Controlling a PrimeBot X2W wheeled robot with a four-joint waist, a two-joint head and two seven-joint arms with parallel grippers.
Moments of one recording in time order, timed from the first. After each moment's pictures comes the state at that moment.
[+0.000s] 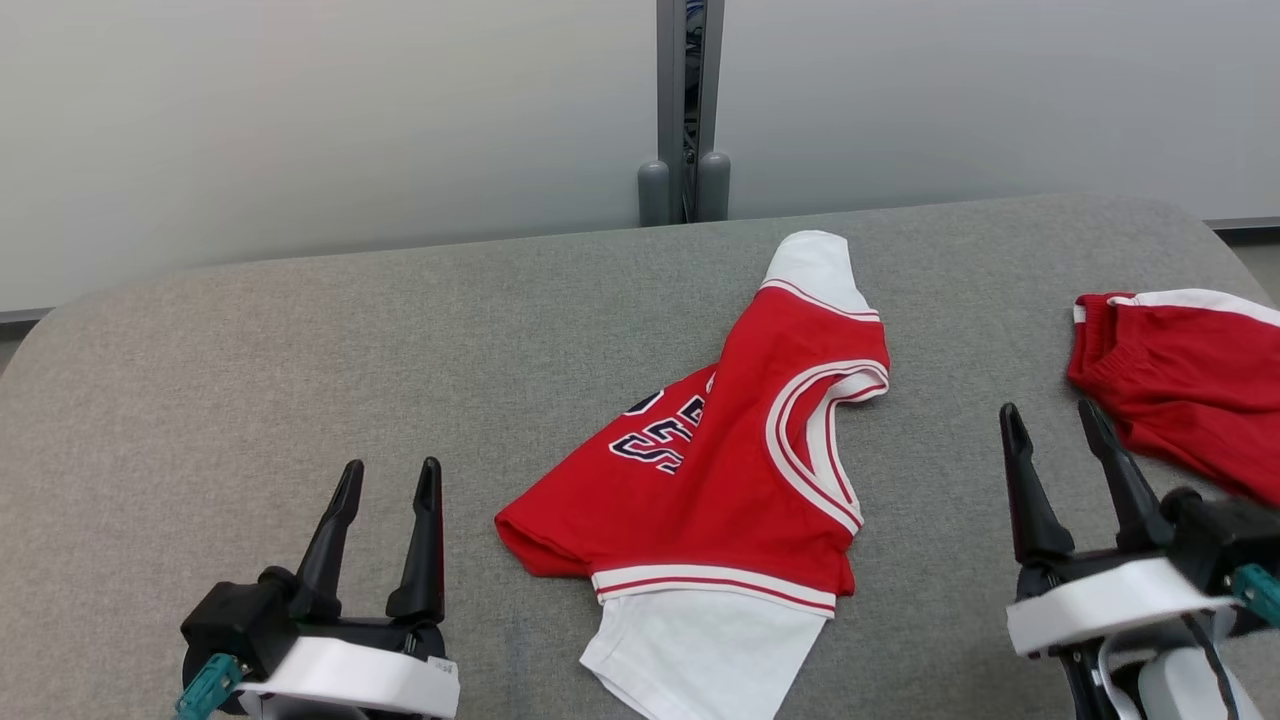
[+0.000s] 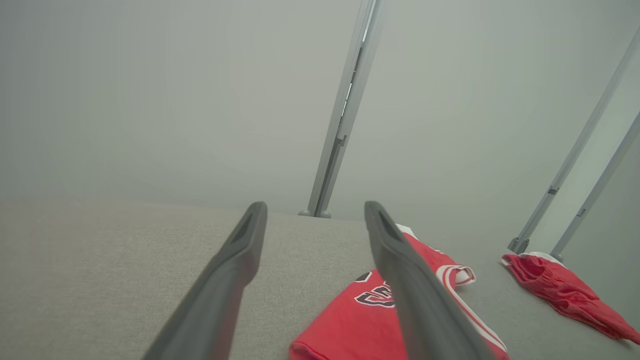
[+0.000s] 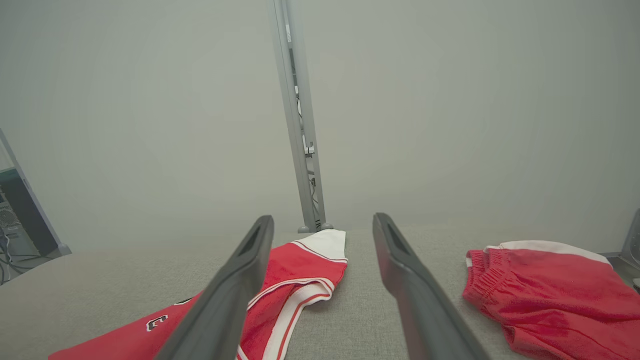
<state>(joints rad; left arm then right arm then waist) -0.02 0.05 -0.13 0.12 -0.39 -0.07 -0.26 -0.16 -0.13 0.10 0.23 0.30 0.13 -0.26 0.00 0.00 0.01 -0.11</state>
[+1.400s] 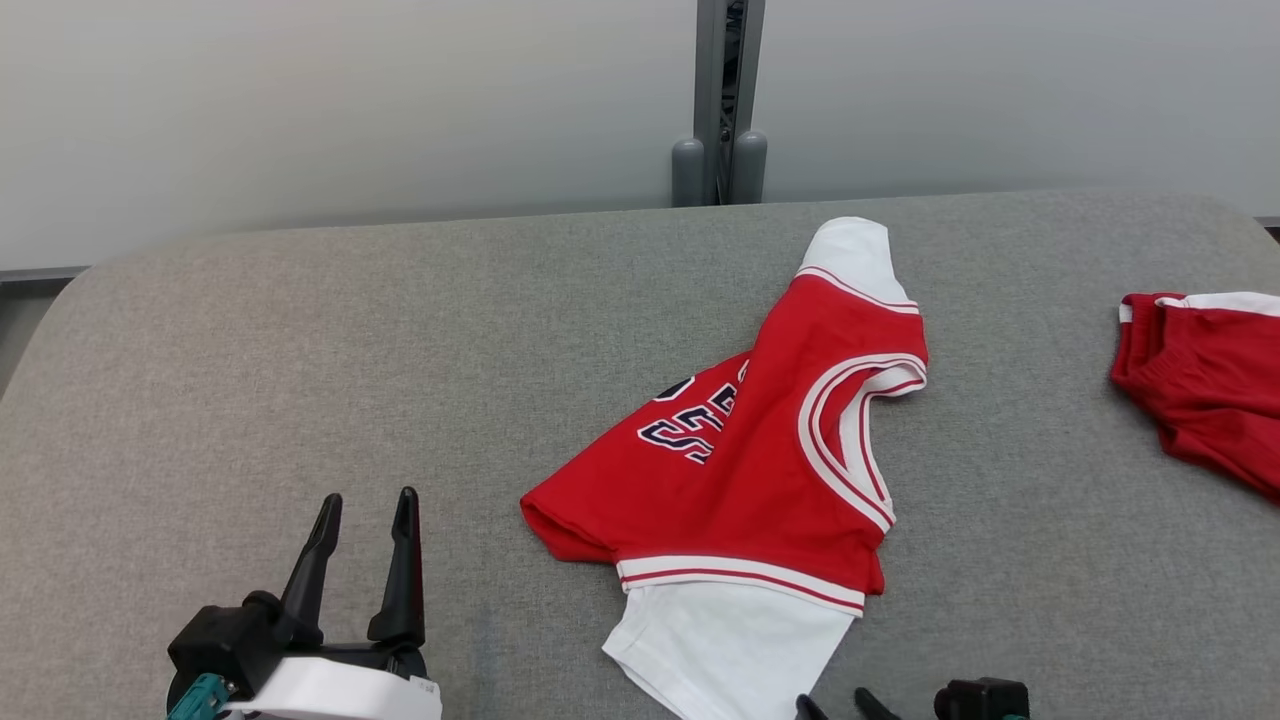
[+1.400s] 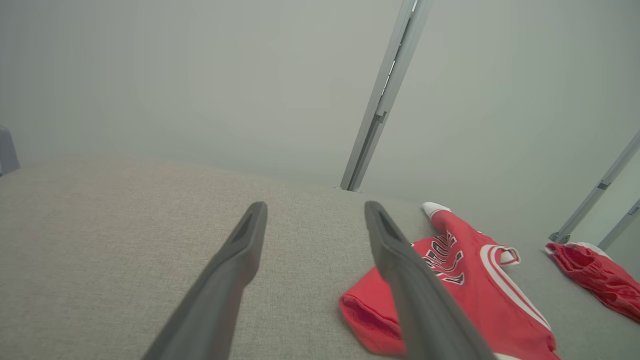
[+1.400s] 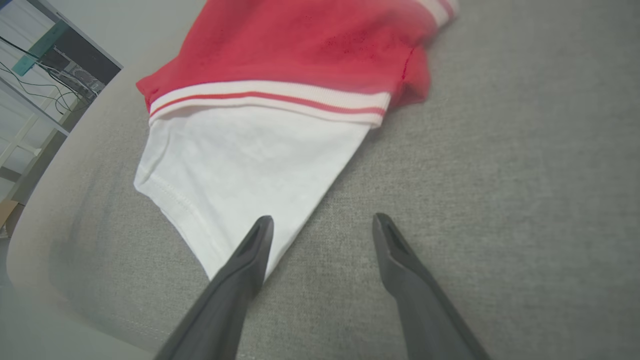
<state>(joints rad) 0.02 0.05 -0.09 0.16 -0.39 -0.07 -0.26 0.01 -0.05 0.42 0.44 0.53 0.13 -0.08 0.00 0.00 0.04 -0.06</state>
